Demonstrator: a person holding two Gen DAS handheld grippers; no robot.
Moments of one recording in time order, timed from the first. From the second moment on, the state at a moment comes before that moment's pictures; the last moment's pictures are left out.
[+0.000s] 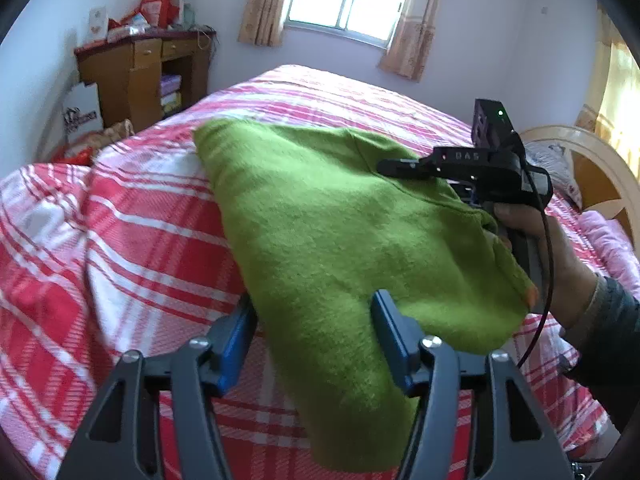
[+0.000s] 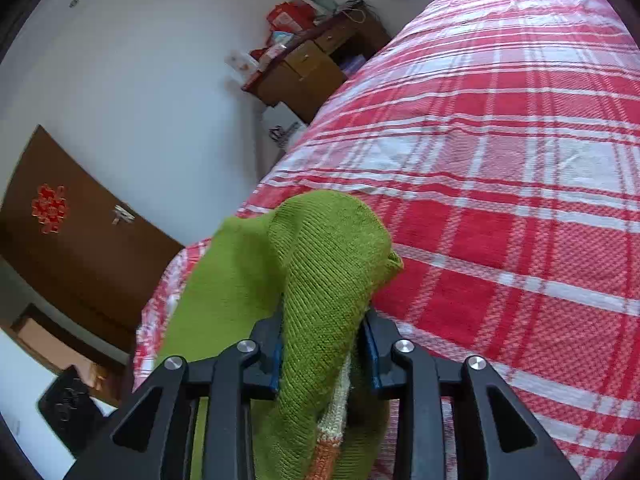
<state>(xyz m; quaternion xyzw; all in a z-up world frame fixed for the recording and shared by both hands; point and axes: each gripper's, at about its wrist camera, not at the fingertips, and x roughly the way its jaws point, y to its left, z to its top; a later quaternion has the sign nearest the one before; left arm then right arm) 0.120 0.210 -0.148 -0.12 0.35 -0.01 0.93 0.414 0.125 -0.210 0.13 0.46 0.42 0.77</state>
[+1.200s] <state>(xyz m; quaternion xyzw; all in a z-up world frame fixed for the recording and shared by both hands) 0.101 0.219 -0.134 -0.10 0.33 0.10 0.94 0.258 0.094 -0.169 0.05 0.36 0.39 0.85</state>
